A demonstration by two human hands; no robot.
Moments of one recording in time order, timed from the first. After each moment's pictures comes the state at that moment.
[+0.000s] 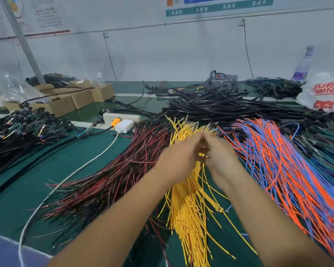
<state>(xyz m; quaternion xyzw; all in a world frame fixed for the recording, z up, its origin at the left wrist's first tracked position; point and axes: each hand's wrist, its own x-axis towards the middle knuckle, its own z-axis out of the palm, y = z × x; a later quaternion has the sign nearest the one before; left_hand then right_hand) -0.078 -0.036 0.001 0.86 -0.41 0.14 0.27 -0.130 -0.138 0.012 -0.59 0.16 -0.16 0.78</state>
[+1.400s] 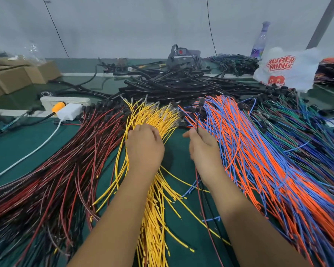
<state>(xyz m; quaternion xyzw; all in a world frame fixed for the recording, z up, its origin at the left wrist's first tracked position) -0.073 -0.088 -0.035 0.91 -0.18 0.17 0.34 -0.143 -0.204 -0.053 -0.70 0.18 -0.30 0.62</state>
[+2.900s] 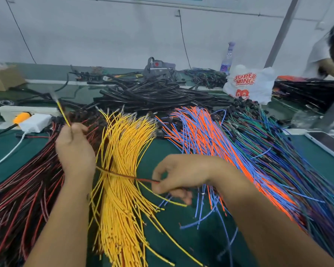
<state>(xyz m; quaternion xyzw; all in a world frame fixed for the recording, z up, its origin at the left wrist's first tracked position) -0.025 -0.034 -0.031 0.70 -0.03 0.18 0.69 -0.182 -0.207 0.022 -0.87 0.00 0.26 0.42</state>
